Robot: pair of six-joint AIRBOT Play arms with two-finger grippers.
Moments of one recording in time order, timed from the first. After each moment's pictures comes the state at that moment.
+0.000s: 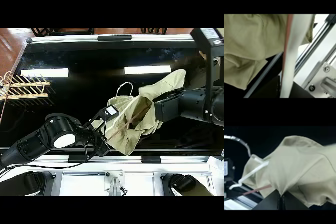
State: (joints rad) left arm -0.97 -1.12 1.13 1.40 -1.16 -1.59; right arm 0.54 -0.82 1.47 -1.48 1.45 1.73
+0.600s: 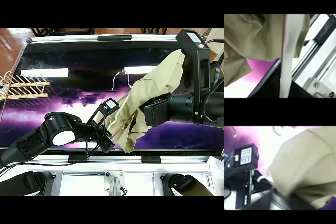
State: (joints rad) left arm -0.96 -1.12 1.13 1.34 -1.04 -1.59; right arm 0.54 -0.86 1.47 -1.31 1.45 1.74
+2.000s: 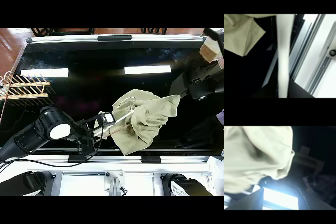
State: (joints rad) left arm -0.88 -1.12 1.13 1.40 -1.36 -1.19; right arm 0.04 -1.13 1.72 -1.54 1.75 1.16
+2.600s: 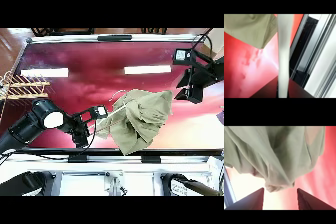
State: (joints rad) left arm -0.75 -1.12 1.13 1.40 -1.38 -1.04; right arm -0.07 -1.32 1.72 -1.24 1.76 0.21
